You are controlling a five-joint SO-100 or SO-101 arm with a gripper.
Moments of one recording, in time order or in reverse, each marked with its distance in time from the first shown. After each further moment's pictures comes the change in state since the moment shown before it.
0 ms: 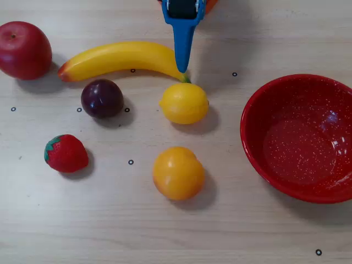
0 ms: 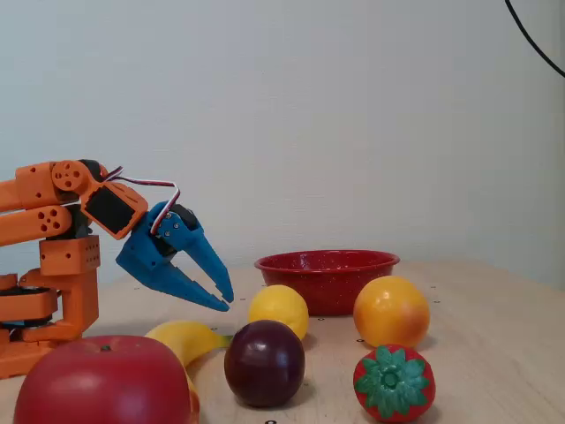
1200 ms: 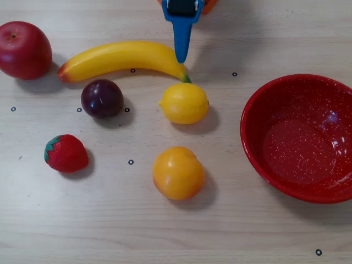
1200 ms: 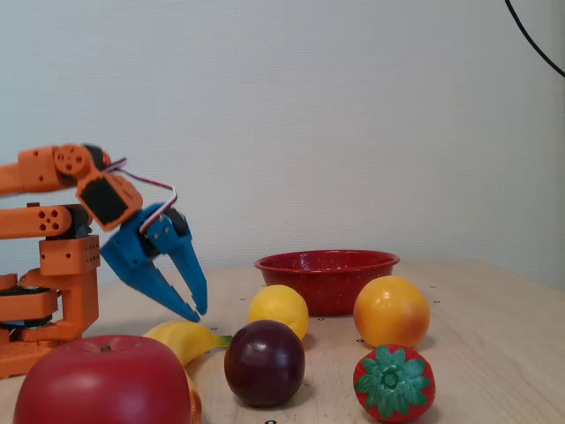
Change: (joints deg) arm -0.1 -12.1 -12.8 12.7 0.3
